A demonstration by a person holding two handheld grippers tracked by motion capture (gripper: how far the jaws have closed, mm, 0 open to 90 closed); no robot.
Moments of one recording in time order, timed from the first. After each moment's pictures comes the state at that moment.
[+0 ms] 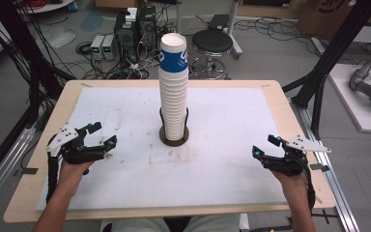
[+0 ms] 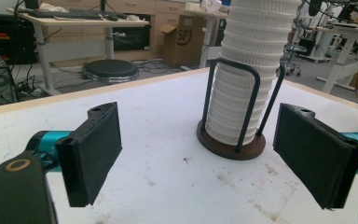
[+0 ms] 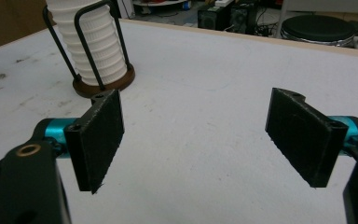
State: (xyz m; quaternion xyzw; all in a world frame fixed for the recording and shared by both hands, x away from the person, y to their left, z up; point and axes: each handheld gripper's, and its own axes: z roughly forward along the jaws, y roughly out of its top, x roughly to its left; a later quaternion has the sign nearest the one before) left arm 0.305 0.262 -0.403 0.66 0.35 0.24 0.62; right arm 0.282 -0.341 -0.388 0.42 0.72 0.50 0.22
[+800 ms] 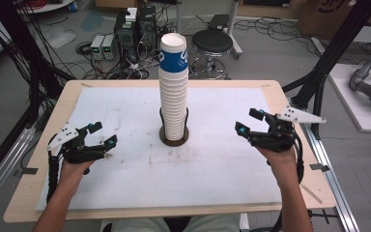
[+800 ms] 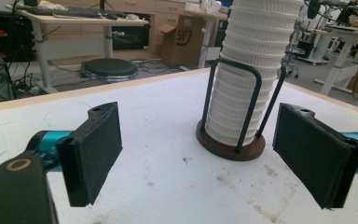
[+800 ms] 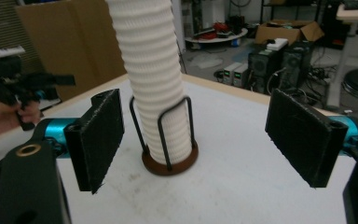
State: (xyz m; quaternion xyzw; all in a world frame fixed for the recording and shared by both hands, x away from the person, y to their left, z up) left arm 0.308 0.262 -0.405 0.66 0.35 0.23 0.62; right arm 0.307 -0.285 -0.305 0.34 0.72 0.58 0.18
